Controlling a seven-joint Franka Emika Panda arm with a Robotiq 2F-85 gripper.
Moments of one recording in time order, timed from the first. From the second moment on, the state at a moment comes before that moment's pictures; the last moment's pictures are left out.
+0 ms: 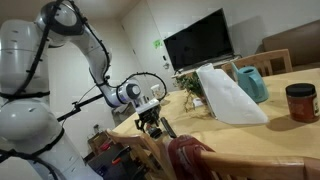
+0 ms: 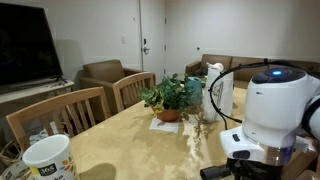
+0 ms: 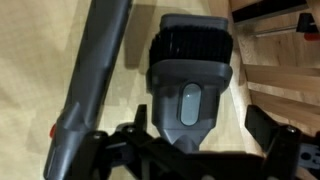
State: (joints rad) arm 0.21 0.43 0.16 -2.50 -0.39 2.78 -0.82
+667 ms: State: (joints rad) arm 0.19 0.49 0.16 -2.45 -0.39 2.78 -0.82
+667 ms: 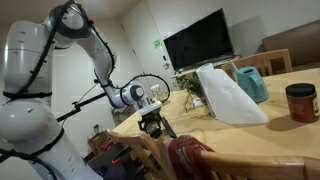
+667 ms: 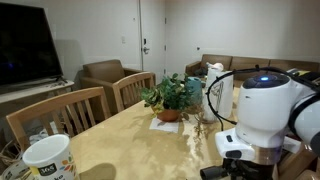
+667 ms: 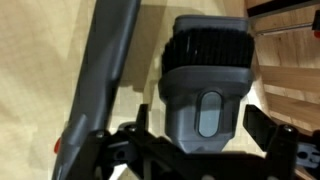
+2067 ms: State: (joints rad) arm 0.27 0.42 0.16 -2.46 -0.48 2.76 -0.66
